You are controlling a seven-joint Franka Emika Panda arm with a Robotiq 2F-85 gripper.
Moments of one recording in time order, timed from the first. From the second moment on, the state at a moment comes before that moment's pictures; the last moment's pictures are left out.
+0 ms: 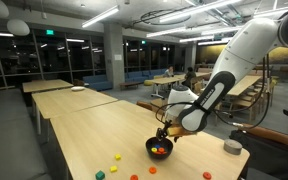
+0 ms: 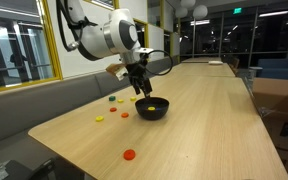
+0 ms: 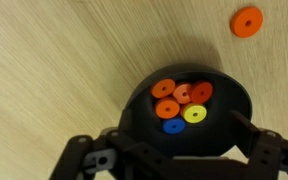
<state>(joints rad) 0.26 0.23 -0.23 -2.38 -0.24 2.84 0.83</state>
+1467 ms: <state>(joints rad) 0.34 0.37 0.13 -2.39 -0.10 2.78 0.72</state>
